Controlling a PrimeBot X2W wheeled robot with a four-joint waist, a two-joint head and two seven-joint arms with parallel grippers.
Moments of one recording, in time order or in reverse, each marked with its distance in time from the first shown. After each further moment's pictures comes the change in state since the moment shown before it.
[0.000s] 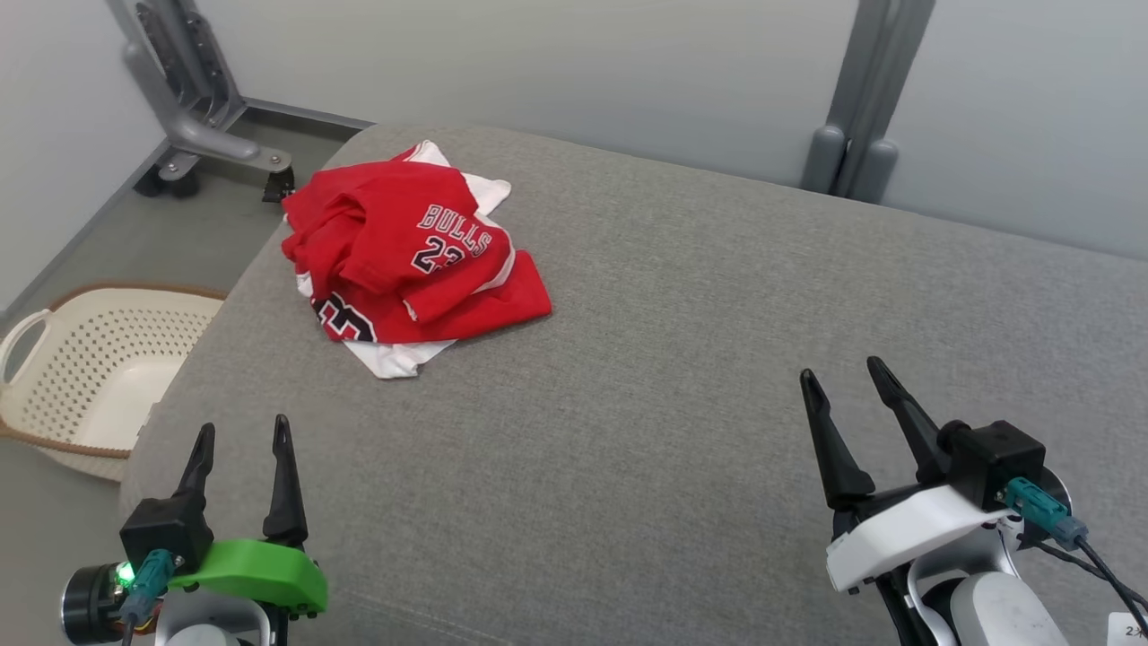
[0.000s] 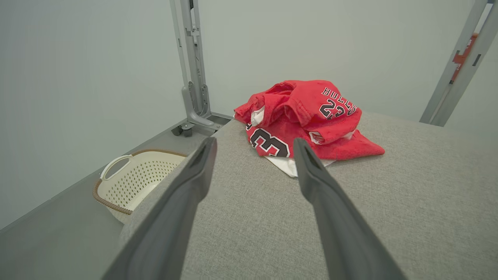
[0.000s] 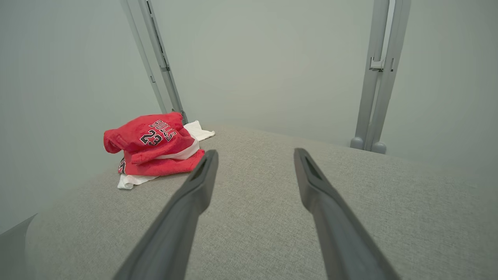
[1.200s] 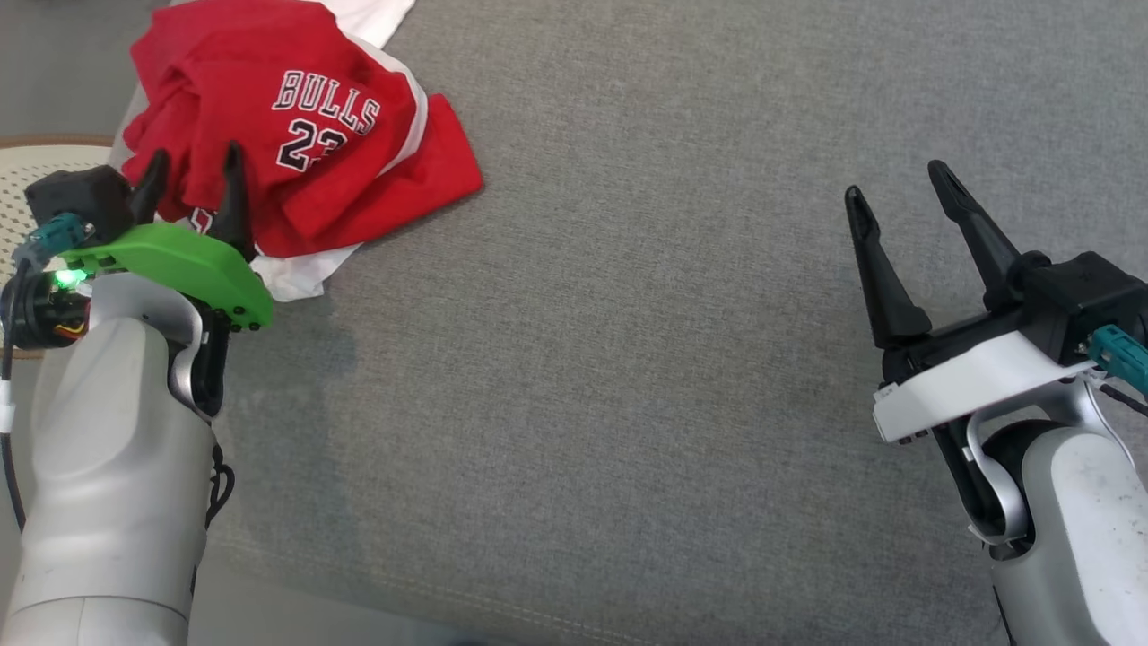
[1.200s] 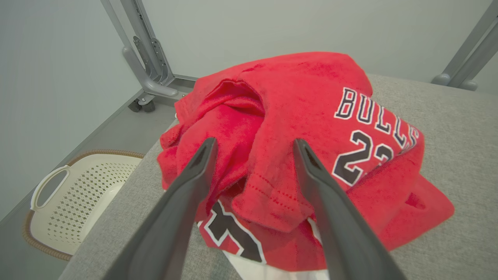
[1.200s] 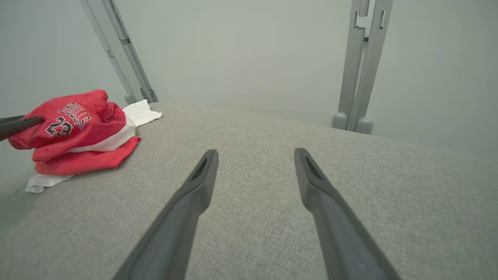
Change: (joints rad) left arm -0.686 0.043 -0.037 0.506 -0.115 -0.132 0.111; right arm -0.235 -0.105 -0.013 -0.178 -0.040 0.000 0.142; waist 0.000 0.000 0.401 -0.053
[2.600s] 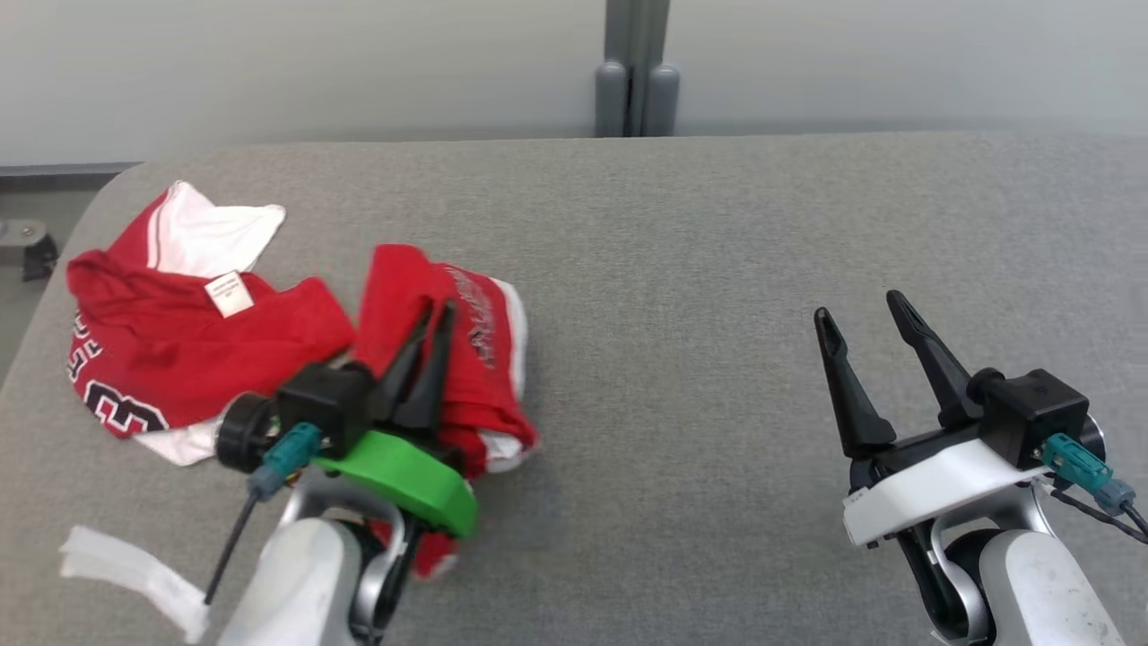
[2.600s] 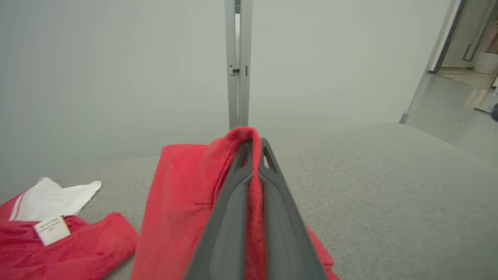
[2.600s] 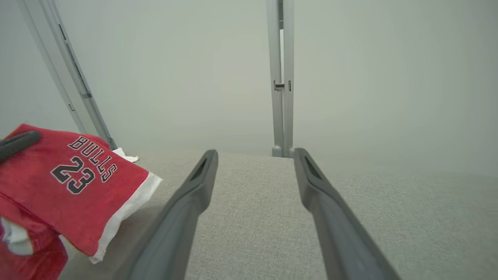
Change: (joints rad) left arm 0.535 -0.040 -0.239 -0.766 0.050 0.050 0.106; right arm 0.183 0.070 0.009 0.050 0.042 0.000 -0.079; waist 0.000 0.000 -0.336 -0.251
